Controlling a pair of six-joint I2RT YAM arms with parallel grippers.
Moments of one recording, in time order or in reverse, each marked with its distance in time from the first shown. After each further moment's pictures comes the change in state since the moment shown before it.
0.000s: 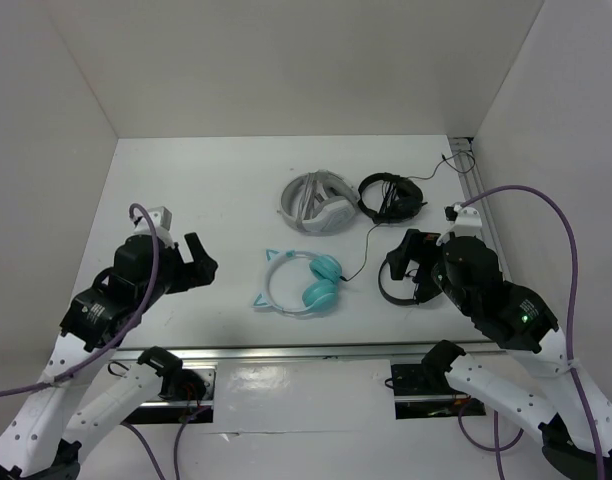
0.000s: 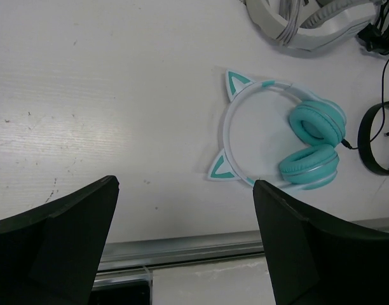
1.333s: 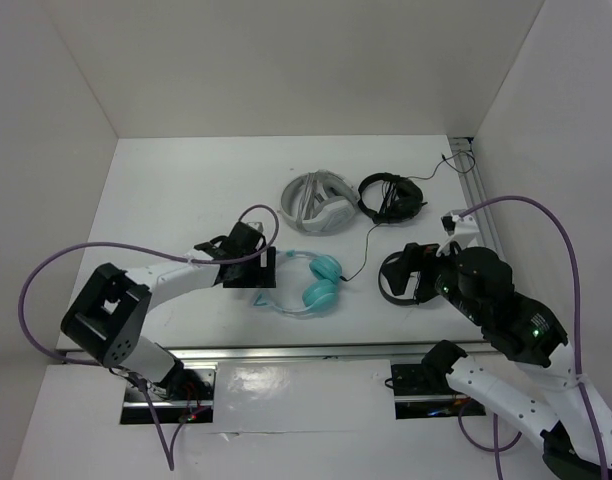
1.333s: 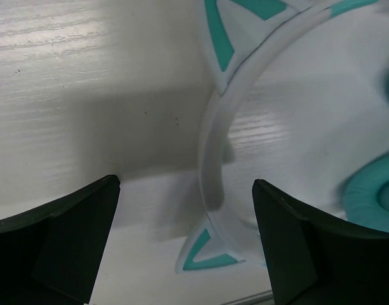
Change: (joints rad) left arm -0.120 0.808 -0.176 0.572 0.205 0.008; right arm 0.000 -0.079 -0.031 0.022 -0.170 -0.077
